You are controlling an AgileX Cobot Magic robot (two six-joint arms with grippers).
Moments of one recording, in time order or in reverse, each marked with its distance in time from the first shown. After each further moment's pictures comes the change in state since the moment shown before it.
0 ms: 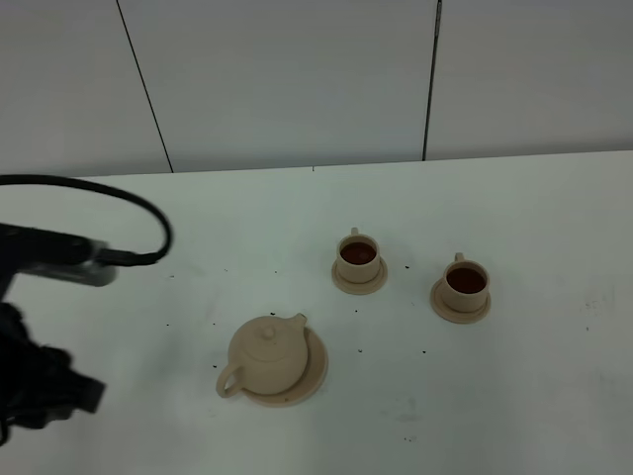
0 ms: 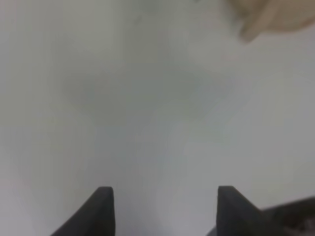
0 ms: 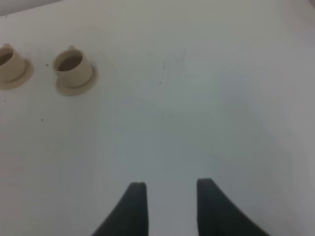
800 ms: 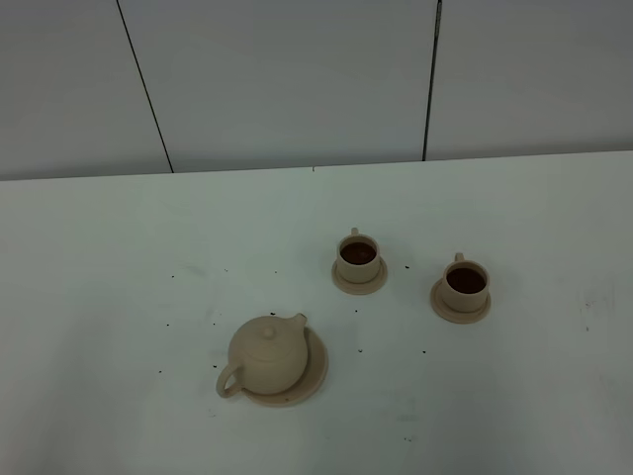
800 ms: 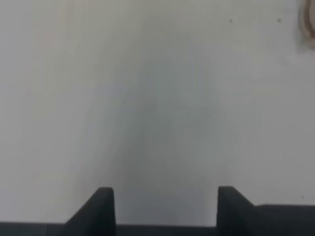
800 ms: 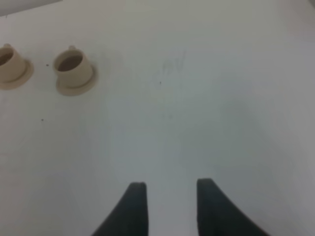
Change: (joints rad) left arm 0.051 -0.727 0.319 0.113 0.068 -0.215; right arm 0.000 0.000 0.000 0.000 0.000 0.000
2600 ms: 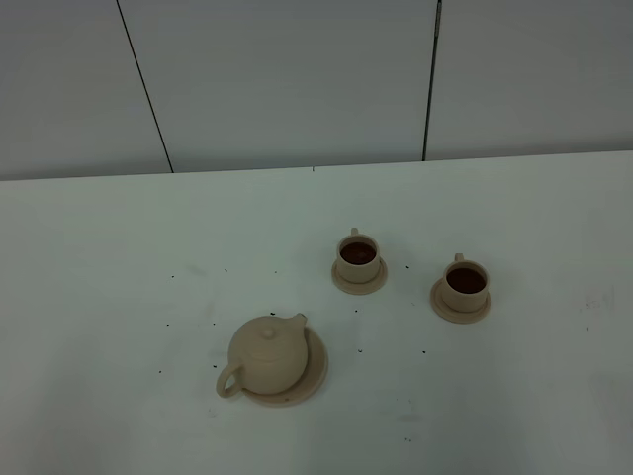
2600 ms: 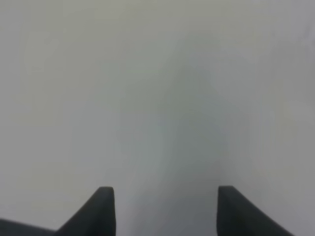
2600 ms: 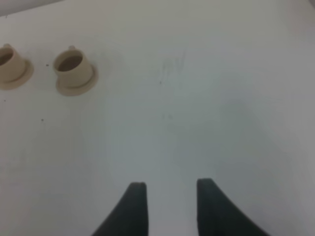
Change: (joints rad) left arm 0.494 -0.302 0.090 -0.198 -0.064 0.328; right arm 0.000 0.000 0.000 0.000 0.000 0.000
